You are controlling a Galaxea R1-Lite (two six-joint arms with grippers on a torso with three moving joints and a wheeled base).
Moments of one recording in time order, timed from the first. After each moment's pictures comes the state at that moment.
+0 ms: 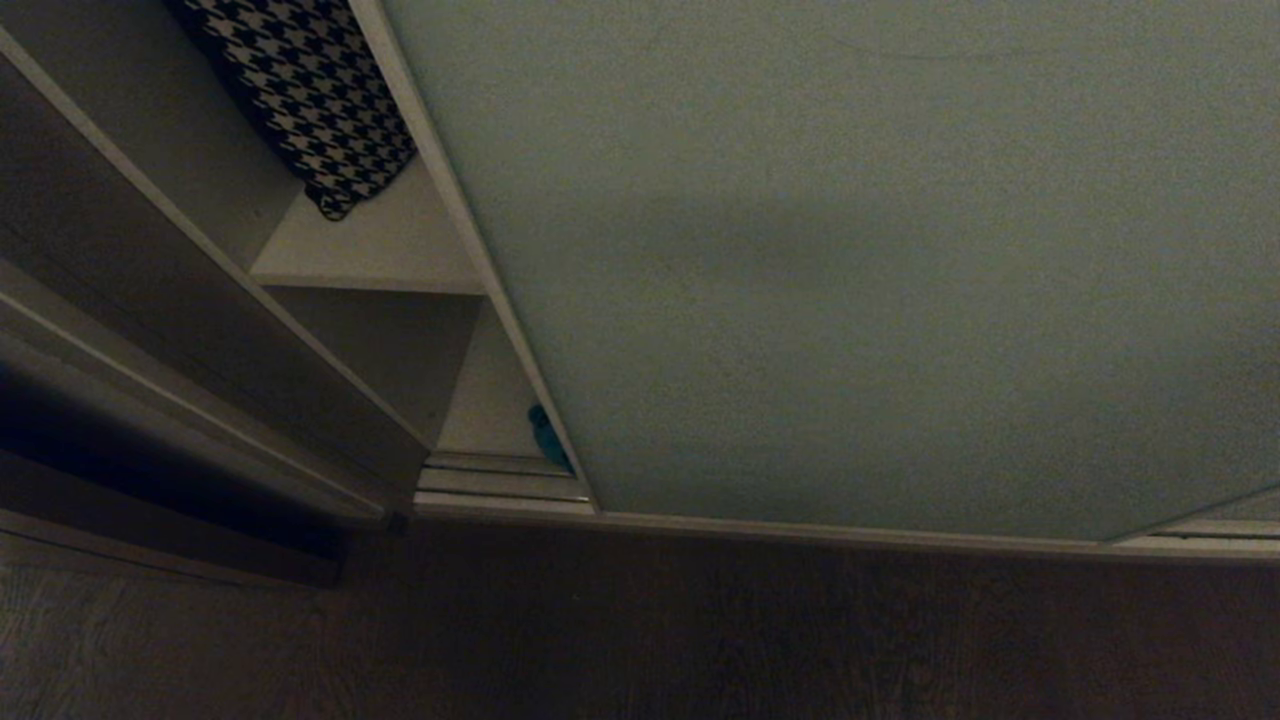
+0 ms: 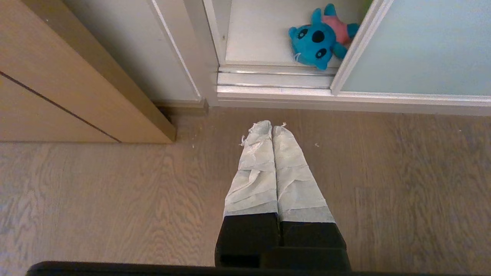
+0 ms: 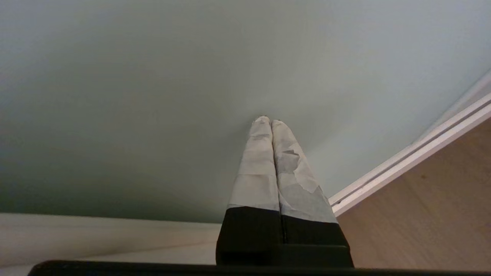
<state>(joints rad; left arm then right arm) -0.01 0.00 0.00 -0.01 -0.02 0.05 -1.31 1.83 -1.90 0.03 0.88 0.53</state>
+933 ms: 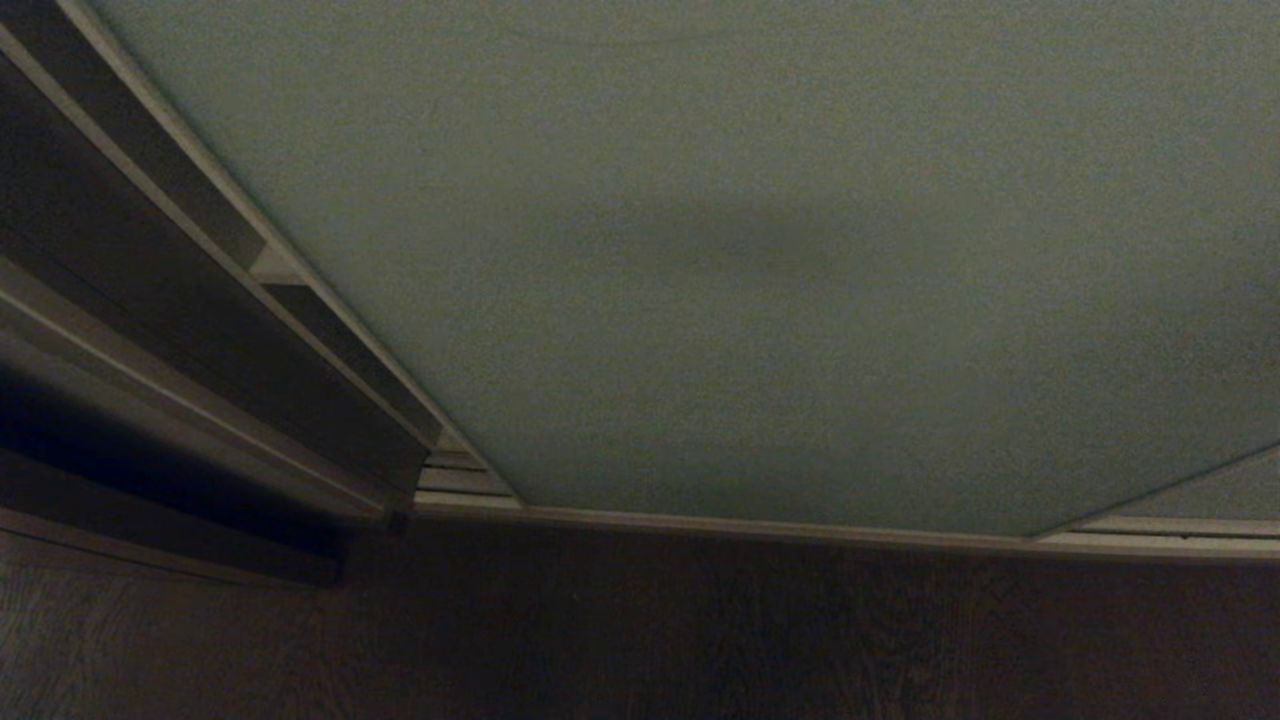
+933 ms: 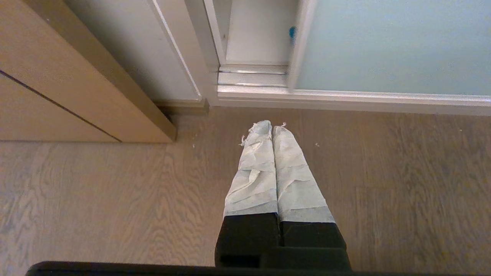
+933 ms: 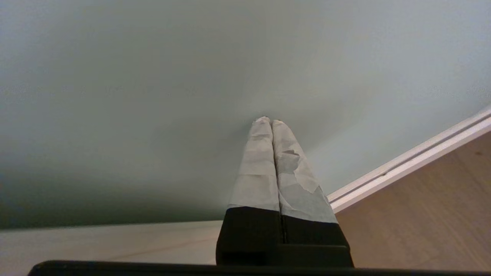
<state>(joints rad) -0.01 0.00 0.00 -0.01 -0.02 0.05 -1.21 1.54 -1.58 0.03 0.89 0.53</state>
